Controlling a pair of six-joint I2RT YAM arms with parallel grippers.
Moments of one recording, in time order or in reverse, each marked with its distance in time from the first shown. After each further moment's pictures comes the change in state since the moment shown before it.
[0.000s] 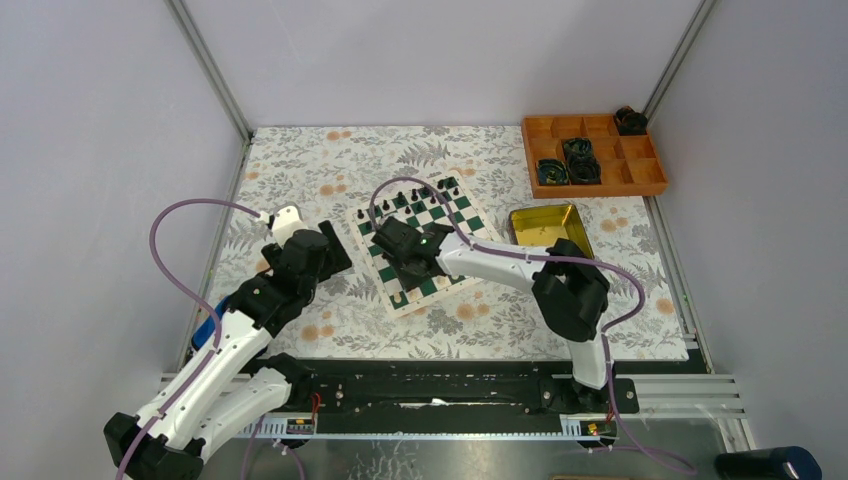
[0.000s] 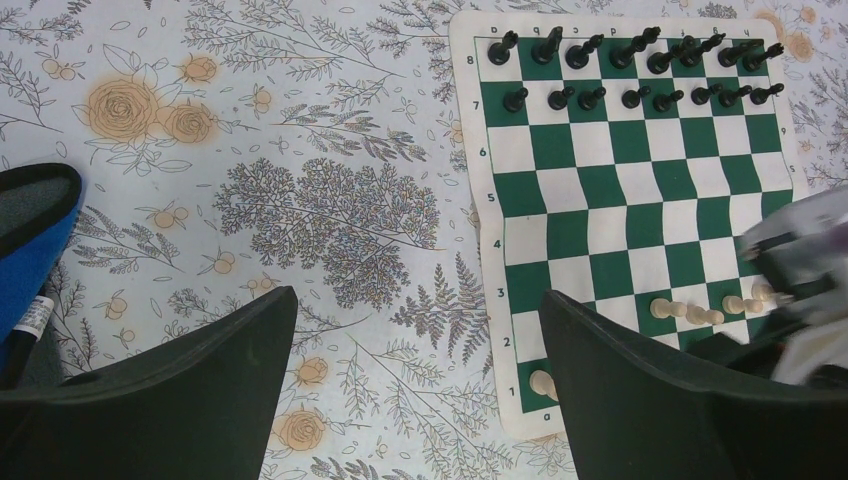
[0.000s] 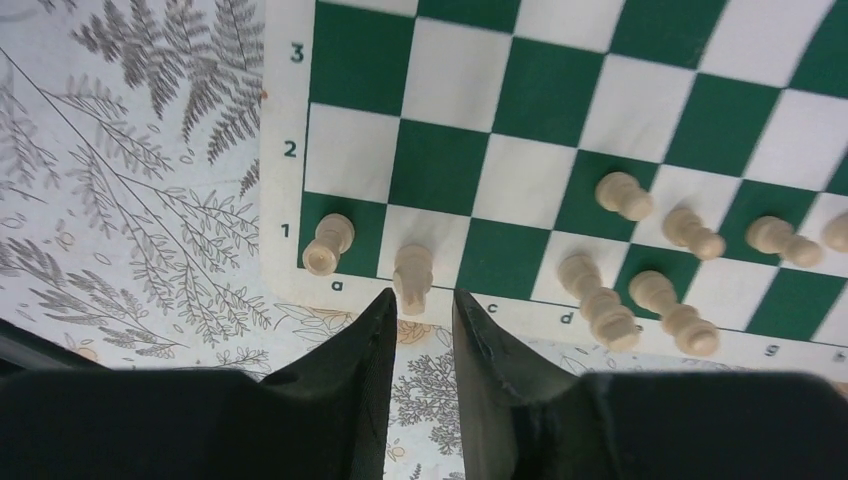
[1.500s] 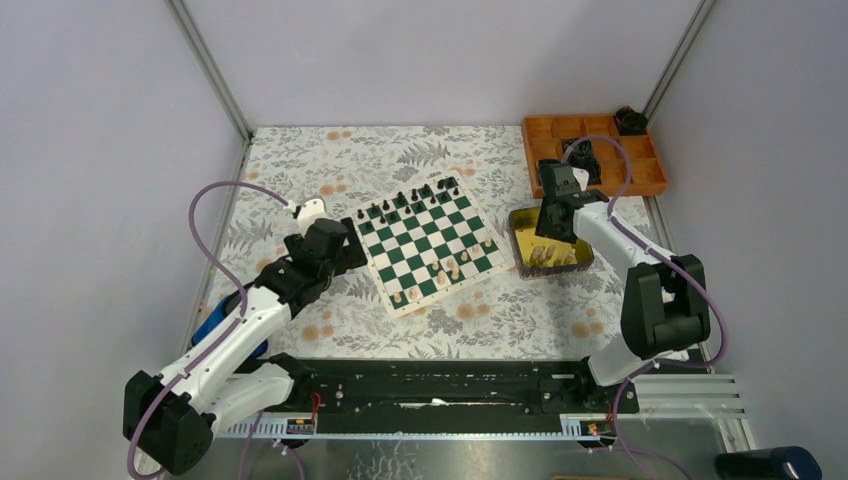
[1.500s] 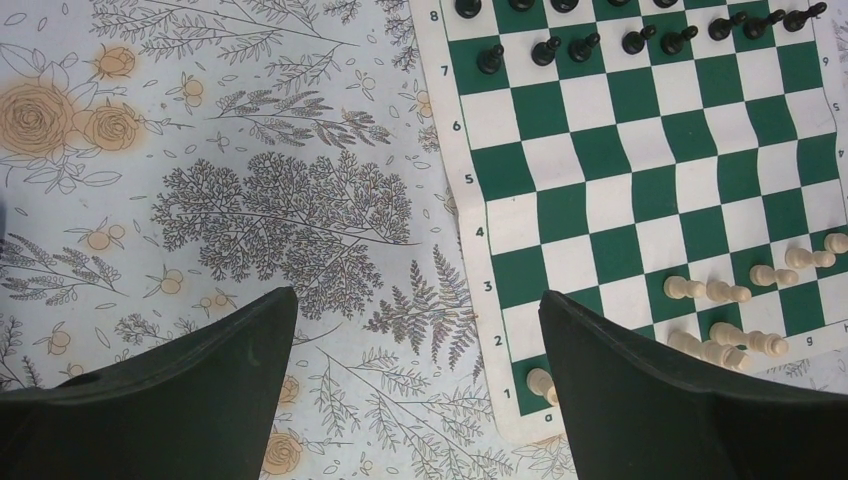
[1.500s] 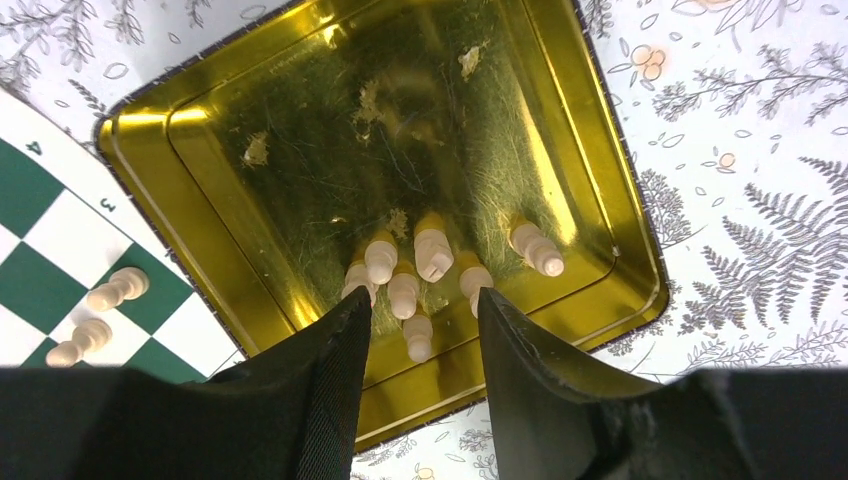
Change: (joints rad) left arm 0.000 0.185 0.000 0.117 0.083 0.051; right arm -0.805 -0.422 -0.418 0.063 0.155 0.062
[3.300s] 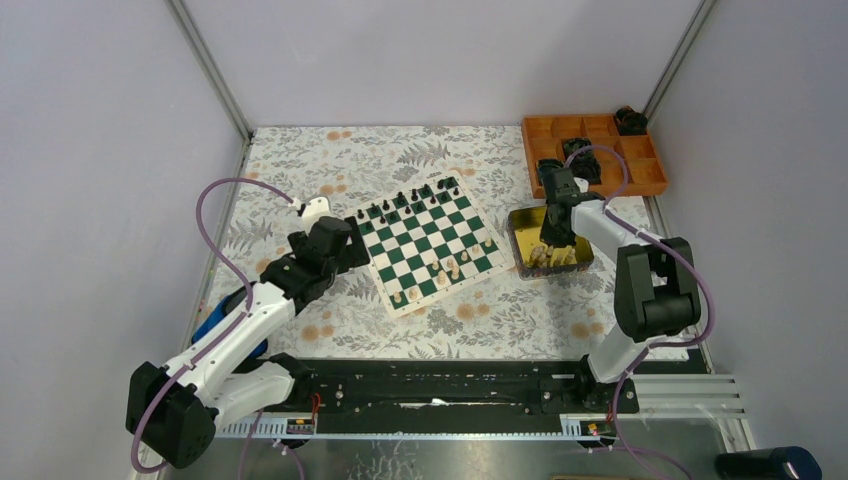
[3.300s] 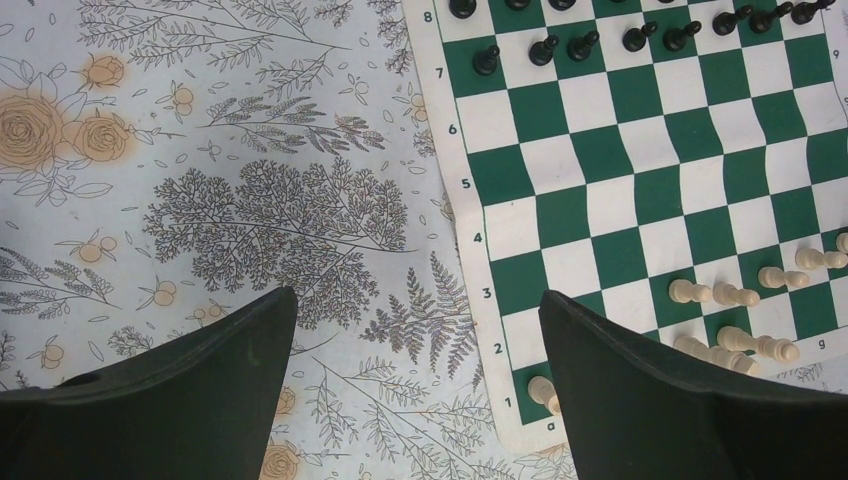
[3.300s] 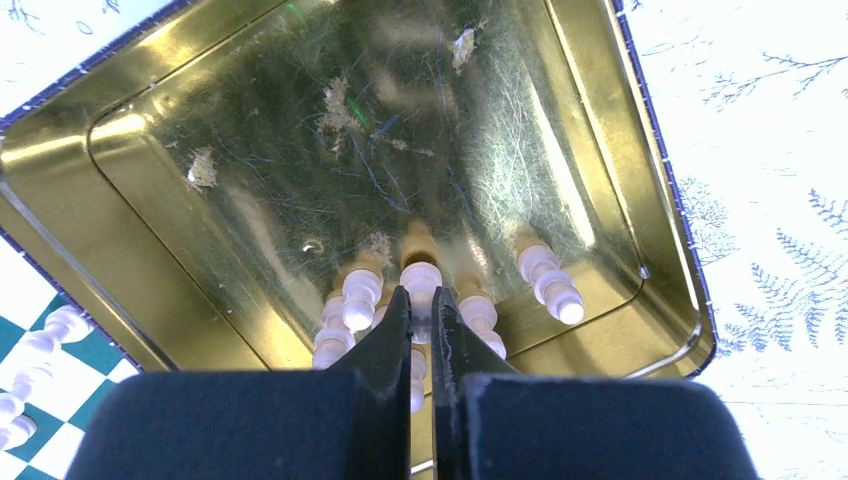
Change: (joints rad) left arm 0.000 0.040 0.000 0.032 0.003 0.022; right arm -0.053 0.114 -0.028 0.058 -0.062 0.008
